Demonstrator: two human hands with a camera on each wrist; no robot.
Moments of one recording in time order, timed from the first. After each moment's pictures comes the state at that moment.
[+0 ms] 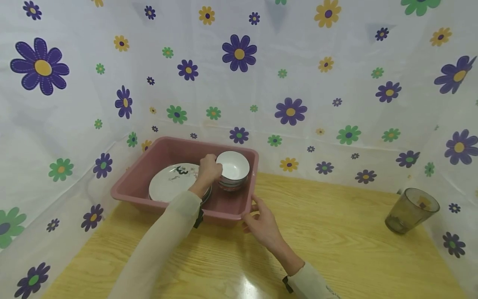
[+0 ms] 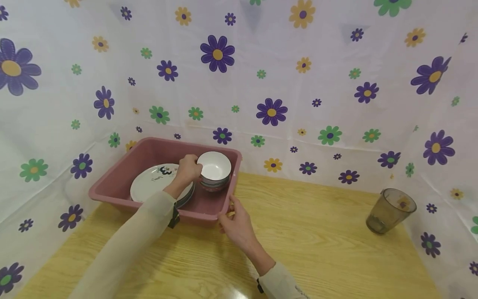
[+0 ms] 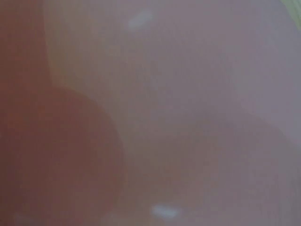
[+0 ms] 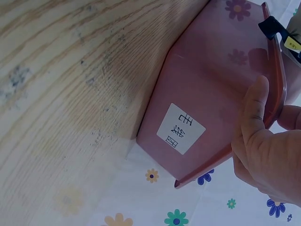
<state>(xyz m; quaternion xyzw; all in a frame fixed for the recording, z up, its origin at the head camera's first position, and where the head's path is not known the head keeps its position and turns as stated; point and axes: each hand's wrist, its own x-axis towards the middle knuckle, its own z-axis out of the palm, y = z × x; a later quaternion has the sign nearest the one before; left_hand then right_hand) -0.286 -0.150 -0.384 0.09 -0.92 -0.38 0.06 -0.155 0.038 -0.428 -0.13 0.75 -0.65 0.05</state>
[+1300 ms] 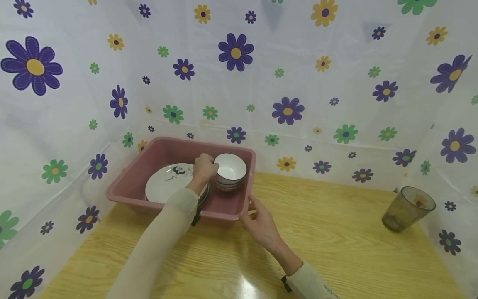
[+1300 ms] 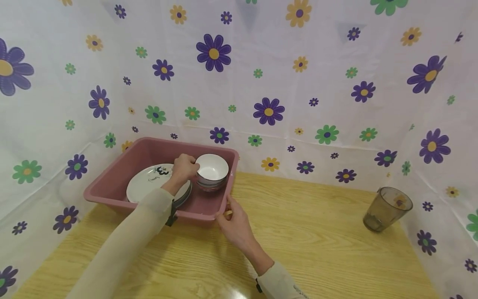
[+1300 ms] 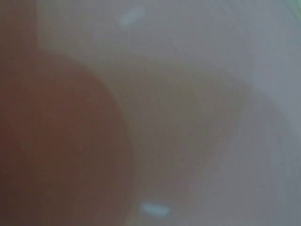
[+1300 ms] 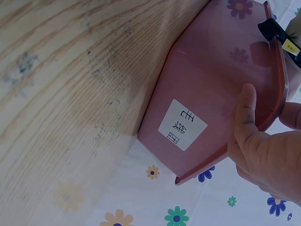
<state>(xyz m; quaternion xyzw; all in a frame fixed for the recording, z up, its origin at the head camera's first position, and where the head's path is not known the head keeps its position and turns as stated) -0.293 -0.156 -0.387 0.08 -0.93 -0.35 0.09 -0.157 0.041 -0.427 -0.15 0.79 -0.60 0.02</state>
